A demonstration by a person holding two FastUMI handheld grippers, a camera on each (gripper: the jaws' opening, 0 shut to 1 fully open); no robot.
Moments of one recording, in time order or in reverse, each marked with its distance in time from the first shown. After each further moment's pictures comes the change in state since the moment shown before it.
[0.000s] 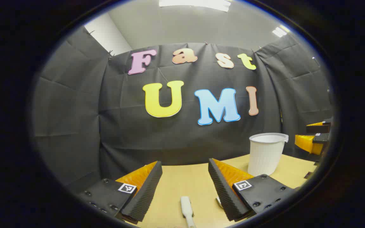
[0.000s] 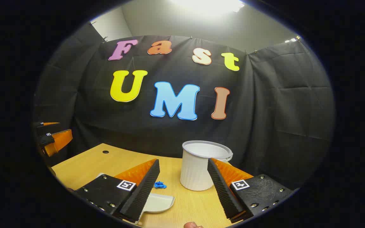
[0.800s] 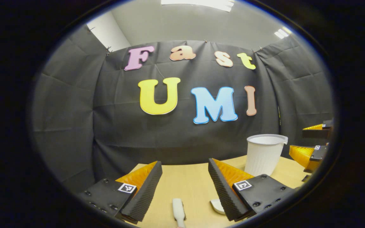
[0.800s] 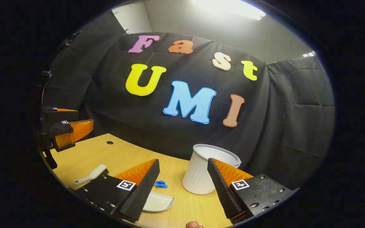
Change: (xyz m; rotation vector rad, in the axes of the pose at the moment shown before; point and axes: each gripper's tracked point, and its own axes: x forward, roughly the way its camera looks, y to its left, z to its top) left arm 0.029 -0.019 -0.009 -0.015 0.009 -0.033; right arm 0.006 0.033 -0.004 -0.144 -0.013 0.072
